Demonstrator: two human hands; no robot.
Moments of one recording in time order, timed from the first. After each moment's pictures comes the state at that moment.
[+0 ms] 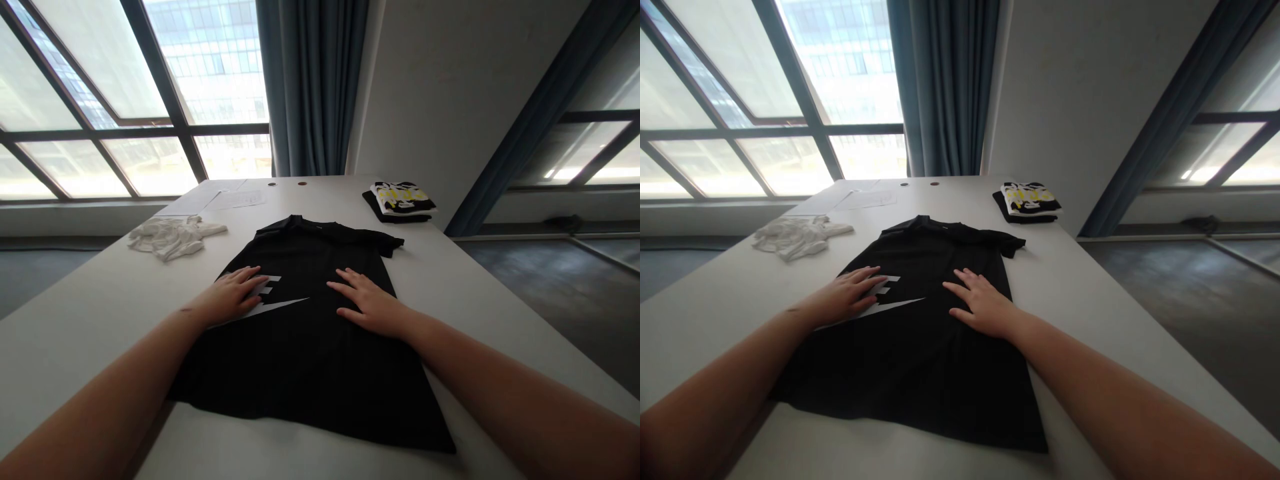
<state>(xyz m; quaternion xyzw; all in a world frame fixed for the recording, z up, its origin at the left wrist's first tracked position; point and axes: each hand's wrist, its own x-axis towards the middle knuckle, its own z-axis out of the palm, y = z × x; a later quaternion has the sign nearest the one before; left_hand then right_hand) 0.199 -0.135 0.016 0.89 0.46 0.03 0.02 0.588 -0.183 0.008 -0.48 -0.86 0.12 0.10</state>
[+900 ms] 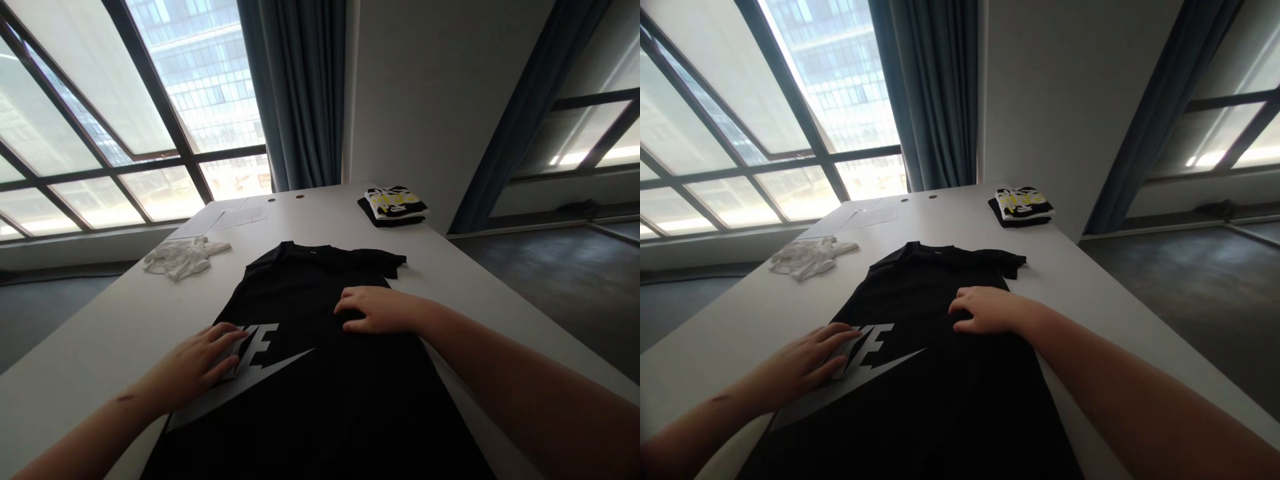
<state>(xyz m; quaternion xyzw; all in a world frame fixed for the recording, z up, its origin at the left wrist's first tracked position) 0.169 -0.246 0.046 0.86 0.50 -0.03 0.07 0.599 -0.190 0.066 -0.41 -0.90 0.18 0.01</state>
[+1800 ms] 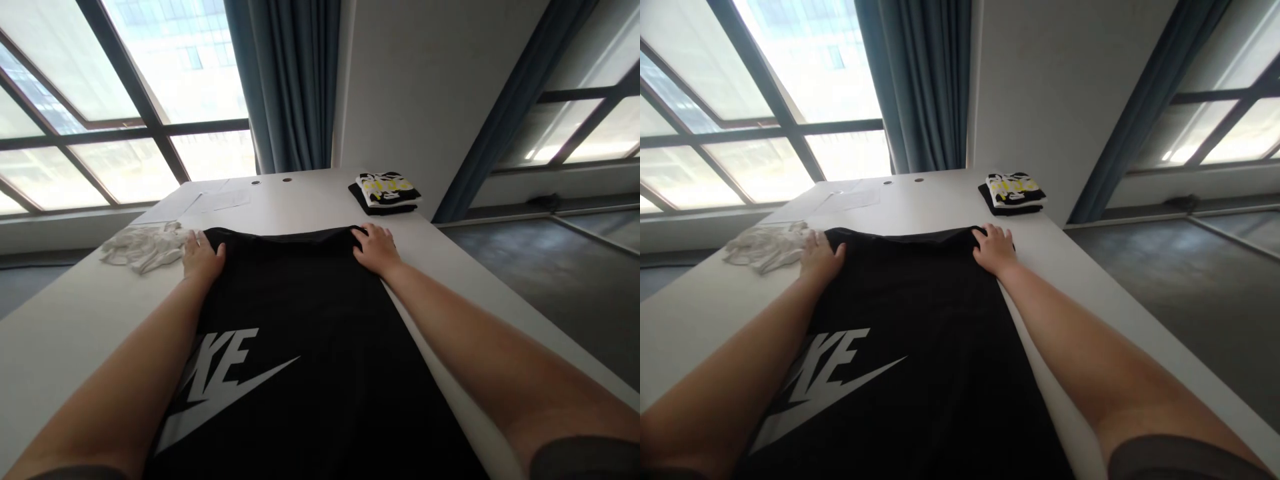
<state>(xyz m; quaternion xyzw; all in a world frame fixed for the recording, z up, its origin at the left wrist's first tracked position) 0.210 -0.027 0.016 0.63 0.75 0.21 -0.08 0.655 -0.074 -0.002 -0.66 -0.72 -0.10 0.17</state>
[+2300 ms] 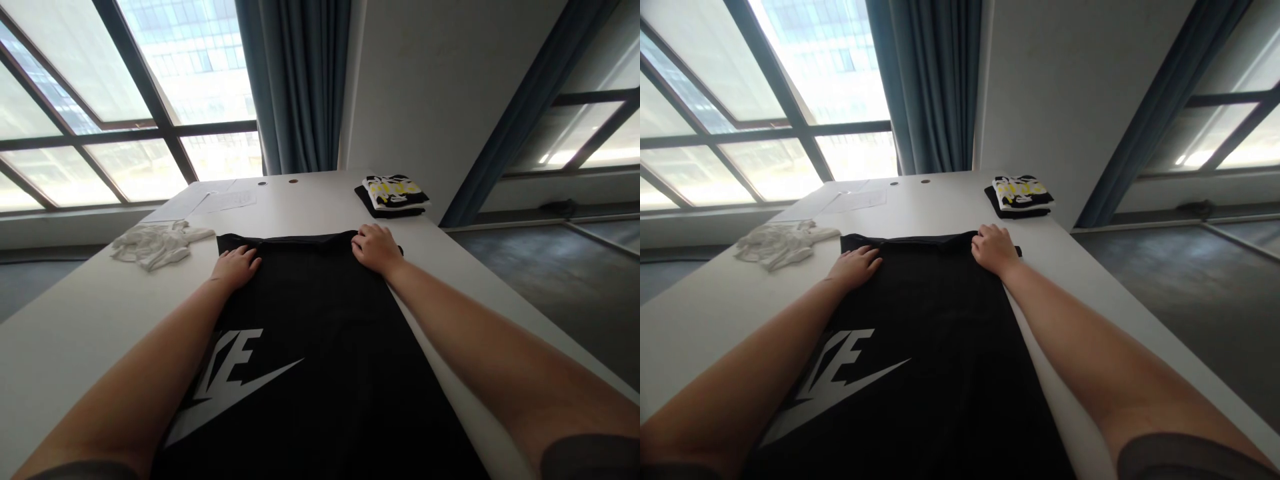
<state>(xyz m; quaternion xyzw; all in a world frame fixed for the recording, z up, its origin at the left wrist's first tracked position) 0.251 -0.039 0.006 0.78 0.62 0.00 -0.07 0.644 -0.061 0.011 -0.59 -0.79 -0.11 0.13</state>
